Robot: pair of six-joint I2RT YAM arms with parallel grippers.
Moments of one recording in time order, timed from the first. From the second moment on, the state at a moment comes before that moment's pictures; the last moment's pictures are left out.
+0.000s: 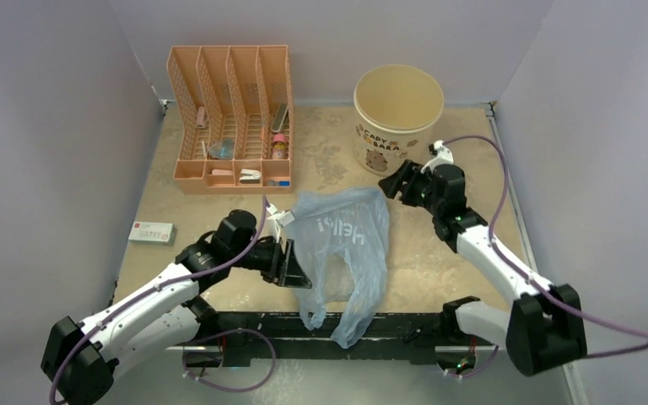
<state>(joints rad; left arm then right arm) -0.67 0.83 0.50 -0.30 0.71 -0.67 0.26 1.18 0.68 0.09 -0.16 0.59</state>
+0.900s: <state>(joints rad) -1.01 1.12 0.65 -0.35 0.28 -0.71 0.56 1.07 0.51 -0.06 -0.12 0.71</state>
